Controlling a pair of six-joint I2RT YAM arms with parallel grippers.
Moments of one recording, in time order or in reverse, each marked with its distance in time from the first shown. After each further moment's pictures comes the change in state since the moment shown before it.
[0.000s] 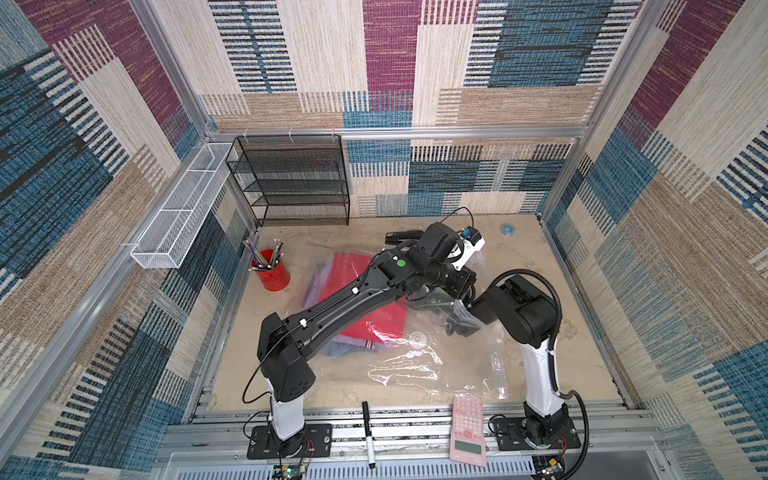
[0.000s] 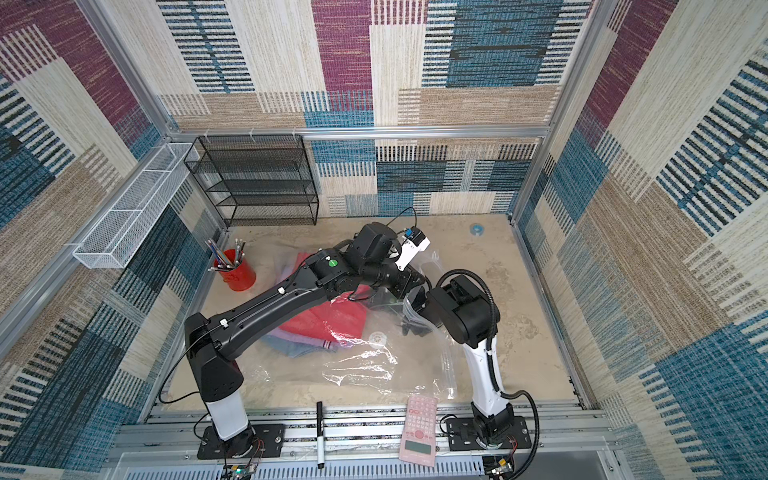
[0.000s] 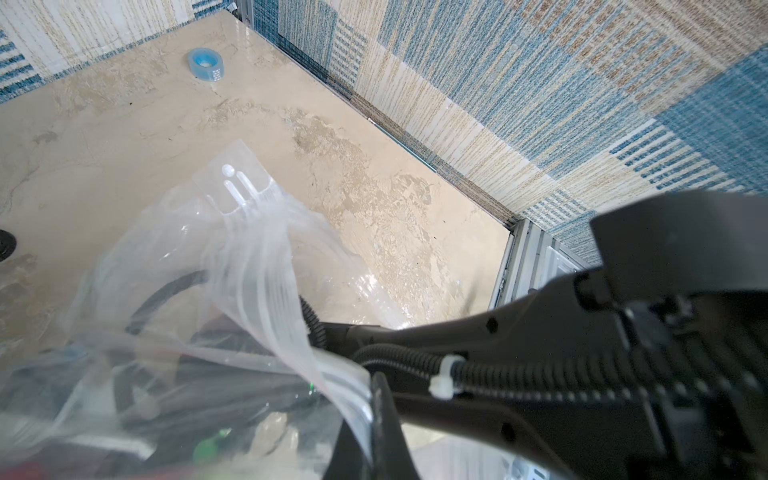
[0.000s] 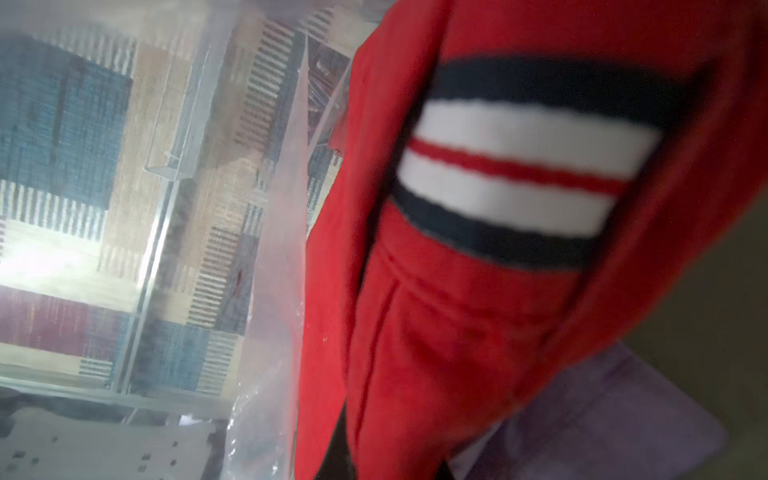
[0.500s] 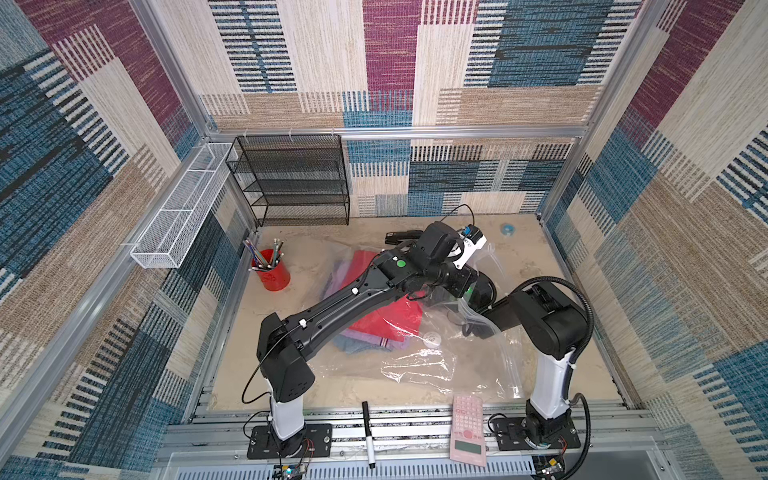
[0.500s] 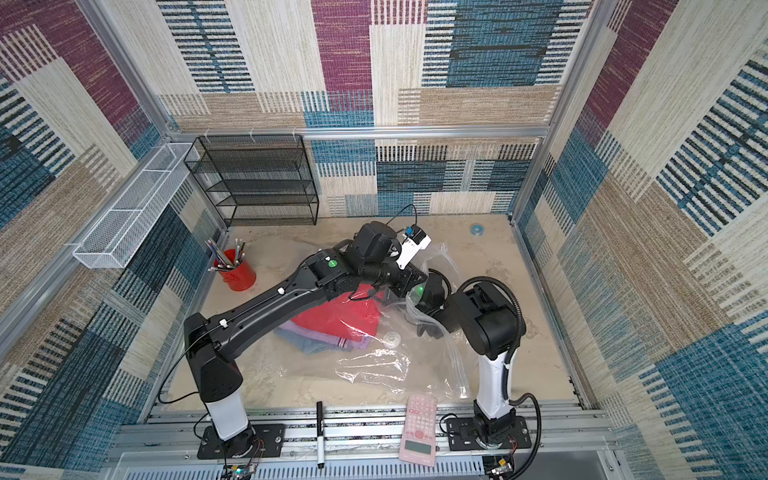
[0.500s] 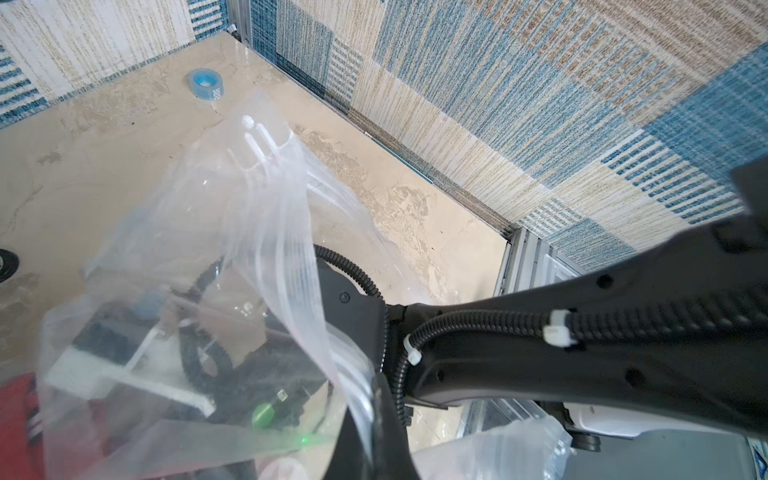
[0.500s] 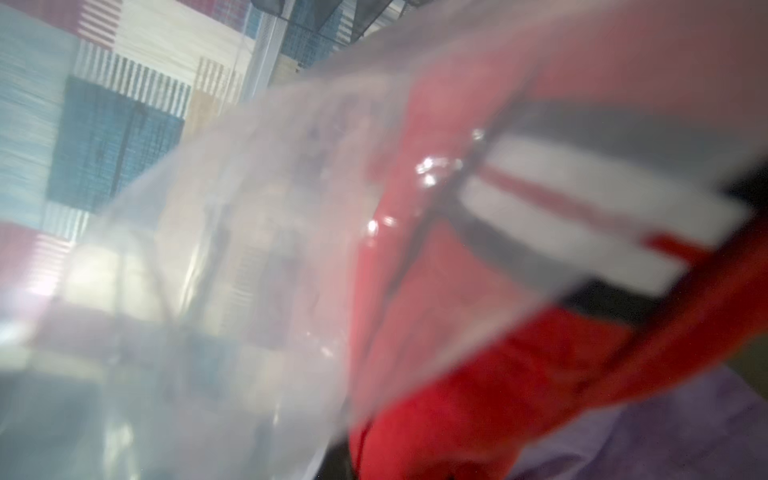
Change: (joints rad) left arm 0.002 0.016 0.011 0.032 -0.002 0.003; right arm -0.055 -0.166 -0.100 -0.003 -0.057 0.054
